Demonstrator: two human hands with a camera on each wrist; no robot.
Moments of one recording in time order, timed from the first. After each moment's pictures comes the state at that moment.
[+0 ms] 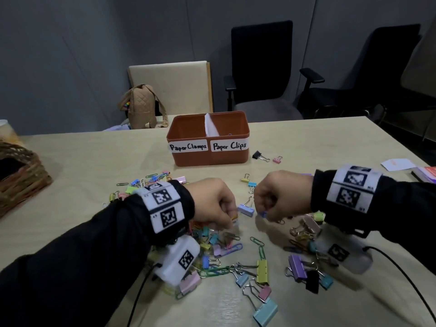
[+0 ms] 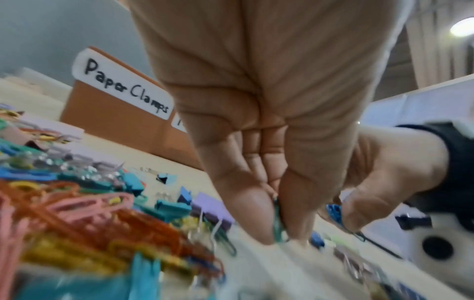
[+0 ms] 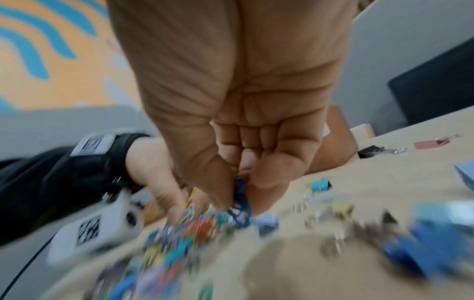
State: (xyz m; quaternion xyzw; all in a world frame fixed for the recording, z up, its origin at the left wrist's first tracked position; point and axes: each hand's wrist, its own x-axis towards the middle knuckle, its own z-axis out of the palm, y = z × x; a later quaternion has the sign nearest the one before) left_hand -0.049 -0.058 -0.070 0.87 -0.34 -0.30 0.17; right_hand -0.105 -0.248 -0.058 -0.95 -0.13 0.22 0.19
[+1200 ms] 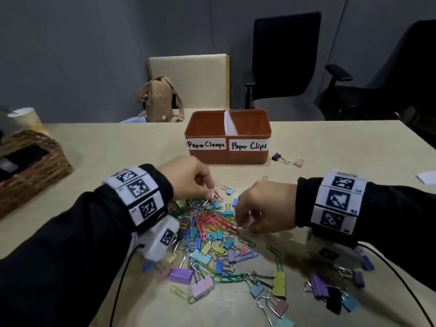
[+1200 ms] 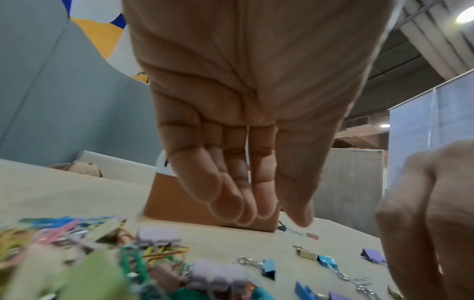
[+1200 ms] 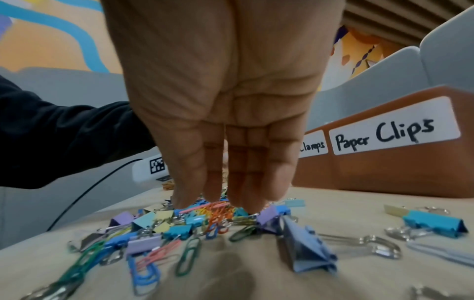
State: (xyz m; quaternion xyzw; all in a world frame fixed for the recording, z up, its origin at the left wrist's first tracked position) left_hand -0.015 -0.005 -0.048 0.95 -0.25 -0.15 0.12; right_hand -0.080 -0.198 -0.064 -0.93 -0.33 0.18 0.05
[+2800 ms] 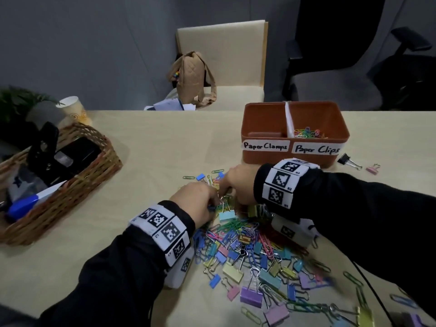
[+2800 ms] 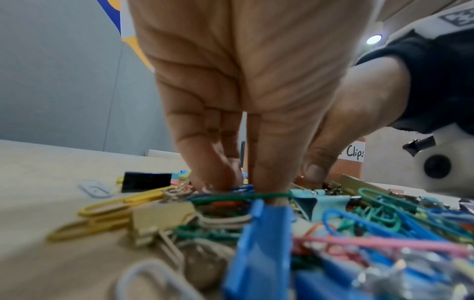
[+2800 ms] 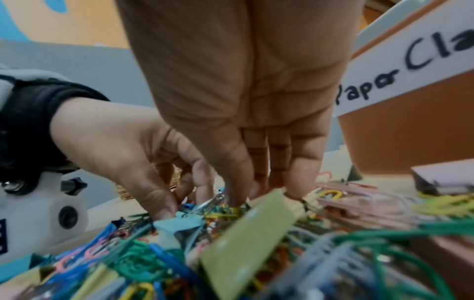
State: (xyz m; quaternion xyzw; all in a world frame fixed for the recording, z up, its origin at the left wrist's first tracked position) left_hand 0.014 0.092 -0.095 0.97 -0.19 -0.16 0.05; right_hand 0.041 -0.060 -0.075 -0.93 -0.30 0.22 -0.01
